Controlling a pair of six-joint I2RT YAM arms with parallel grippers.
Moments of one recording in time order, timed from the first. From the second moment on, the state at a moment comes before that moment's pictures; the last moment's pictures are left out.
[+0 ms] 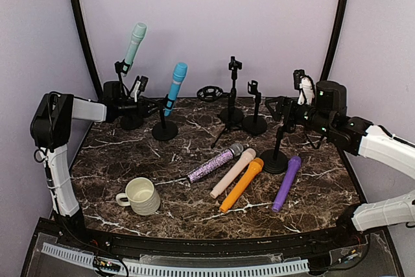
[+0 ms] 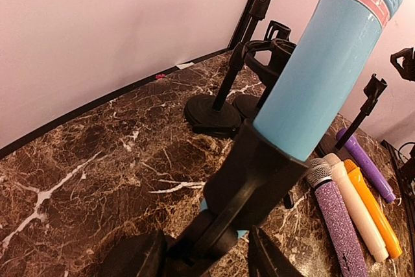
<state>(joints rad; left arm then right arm) -0.12 2.03 1.29 0.33 0.95 0.01 0.59 1.09 0.86 -0.04 0.05 0.38</state>
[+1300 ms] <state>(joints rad) -0.31 1.76 0.99 0.31 0.61 0.16 0.59 1.01 0.86 -0.10 0.06 0.39</state>
